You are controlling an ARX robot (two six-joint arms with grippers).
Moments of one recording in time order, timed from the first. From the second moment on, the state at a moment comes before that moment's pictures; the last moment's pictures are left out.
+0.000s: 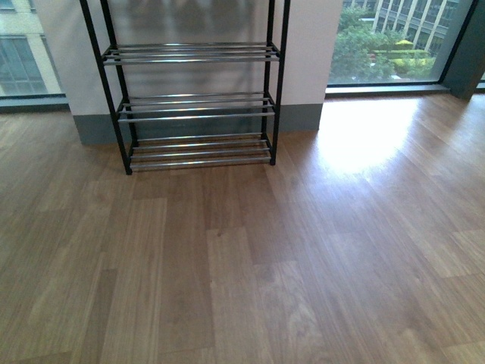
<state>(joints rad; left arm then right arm) 0.00 0.02 0.02 0.00 0.00 0.00 0.00 0.00 0.02 0.00 0.00 -0.01</state>
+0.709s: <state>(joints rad) 0.00 0.02 0.02 0.00 0.00 0.00 0.00 0.00 0.02 0.00 0.00 -0.01</state>
